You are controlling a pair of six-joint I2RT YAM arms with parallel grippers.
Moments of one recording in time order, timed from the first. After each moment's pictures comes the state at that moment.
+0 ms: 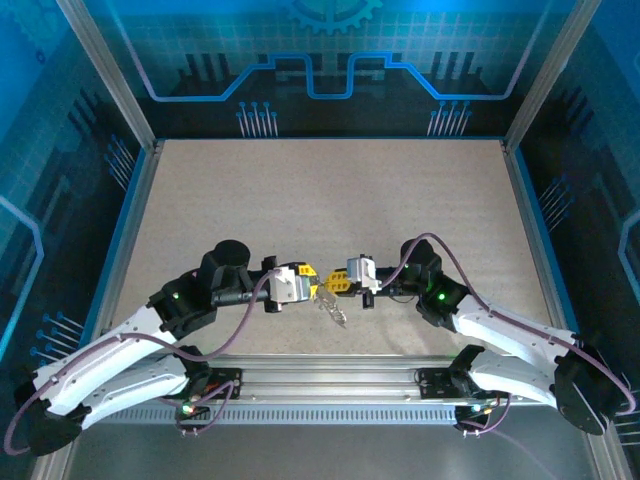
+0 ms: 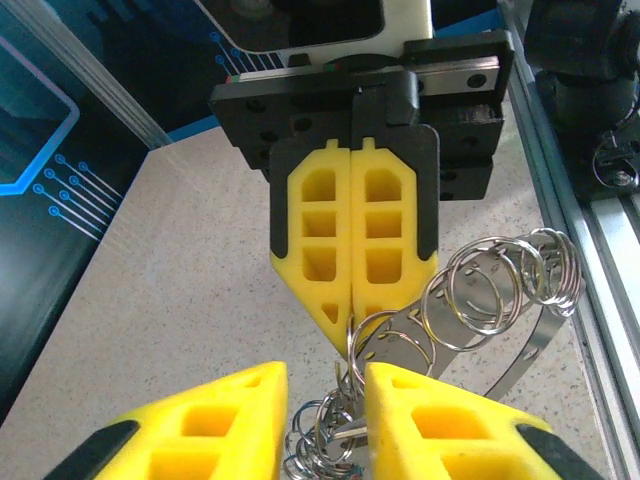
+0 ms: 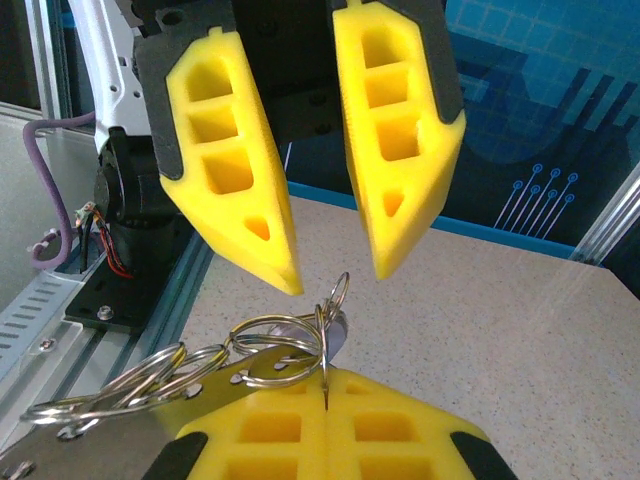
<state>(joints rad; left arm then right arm) -0.82 0.82 0.76 -0.34 0.34 0.62 0.75 1.04 0.52 0.35 -0.73 -0.39</state>
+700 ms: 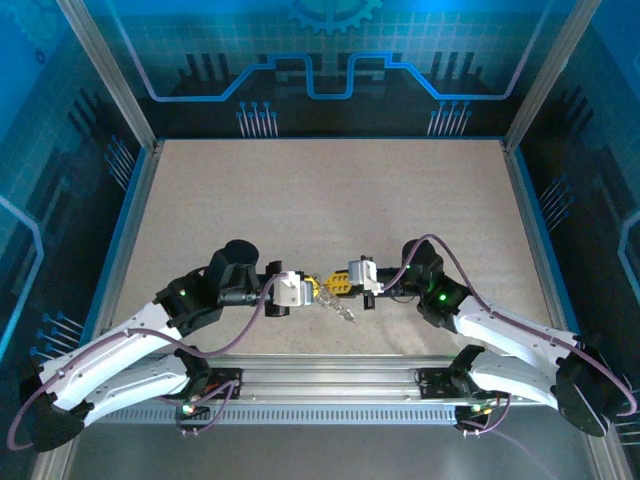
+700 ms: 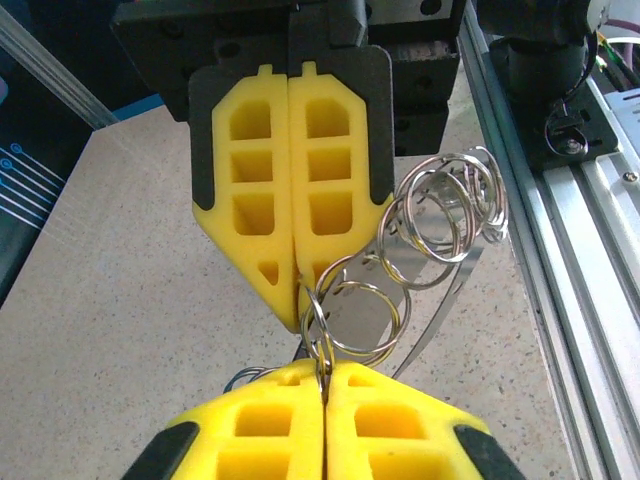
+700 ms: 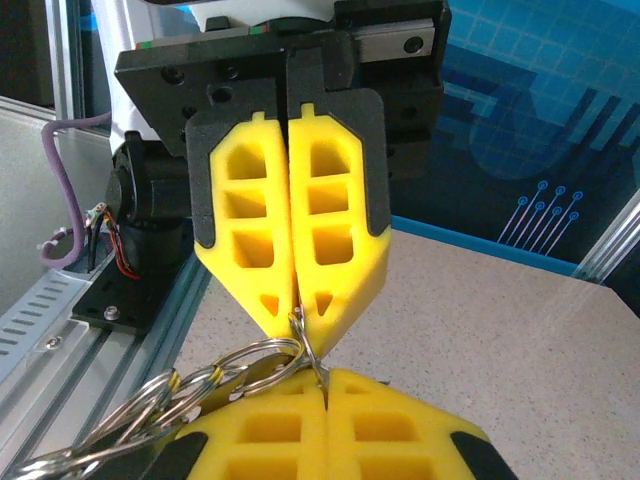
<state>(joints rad) -0.82 0.86 0.76 -0.40 0.39 0.65 0.75 1.03 0.52 0.36 -0.75 -0.42</state>
